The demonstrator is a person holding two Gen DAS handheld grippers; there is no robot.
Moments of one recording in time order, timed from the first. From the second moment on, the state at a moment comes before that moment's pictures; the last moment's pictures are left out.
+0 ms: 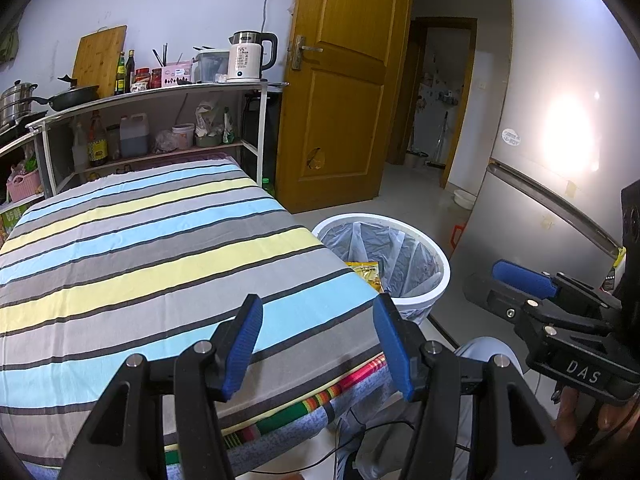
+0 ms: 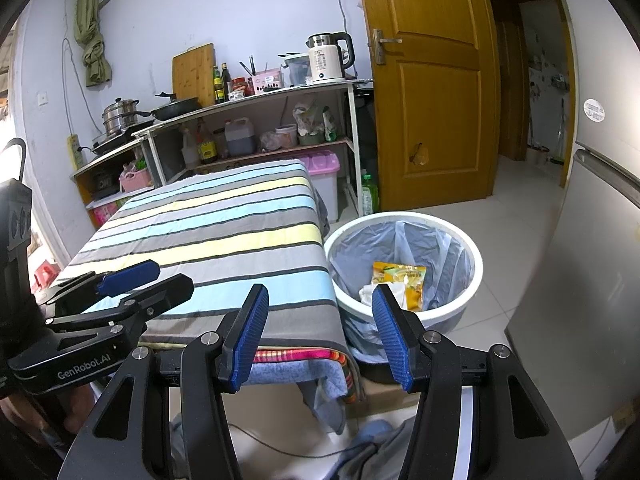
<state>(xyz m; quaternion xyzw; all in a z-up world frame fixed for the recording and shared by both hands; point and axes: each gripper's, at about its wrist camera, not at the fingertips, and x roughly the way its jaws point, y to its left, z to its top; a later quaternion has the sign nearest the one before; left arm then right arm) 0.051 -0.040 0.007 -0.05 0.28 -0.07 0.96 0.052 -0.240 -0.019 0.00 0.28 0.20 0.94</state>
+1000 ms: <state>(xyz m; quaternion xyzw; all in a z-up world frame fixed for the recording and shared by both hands) 0.051 -0.039 0.004 -0.05 0.28 -0.07 0.96 0.052 -0.240 -0.019 0.00 0.28 0.20 0.94</state>
